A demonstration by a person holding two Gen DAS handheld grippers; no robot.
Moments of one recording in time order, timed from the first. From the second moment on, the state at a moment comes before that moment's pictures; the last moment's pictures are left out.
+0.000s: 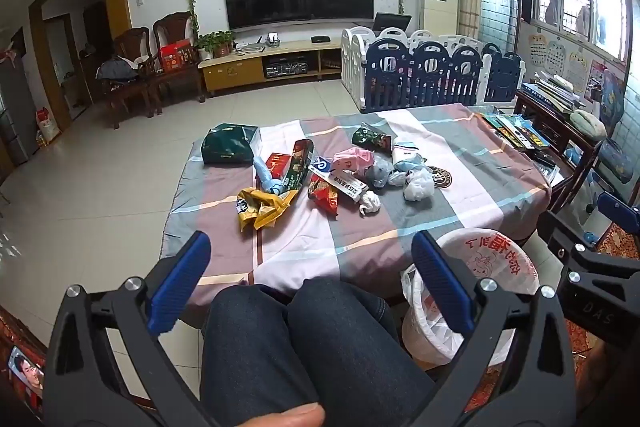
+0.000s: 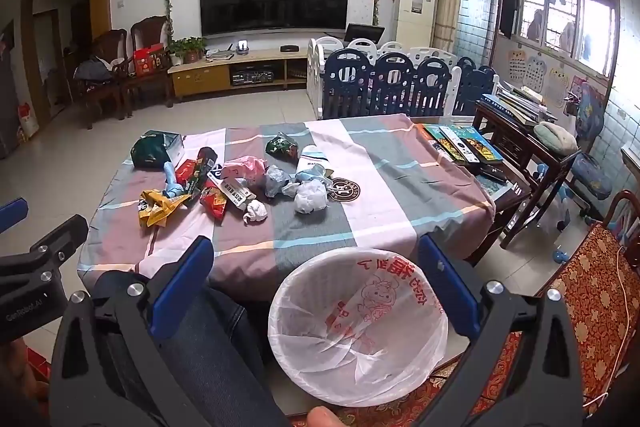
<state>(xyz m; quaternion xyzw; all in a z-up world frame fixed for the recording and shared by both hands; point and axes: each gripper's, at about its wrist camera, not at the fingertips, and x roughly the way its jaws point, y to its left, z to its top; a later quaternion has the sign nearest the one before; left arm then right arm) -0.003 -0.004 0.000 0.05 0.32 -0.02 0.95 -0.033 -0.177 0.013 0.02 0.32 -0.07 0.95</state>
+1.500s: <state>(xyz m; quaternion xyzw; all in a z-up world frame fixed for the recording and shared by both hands) -0.002 -0.002 -0.002 0.04 0.32 -0.02 0.95 -0.032 -0.177 0.010 0.02 0.32 -0.07 0.94</state>
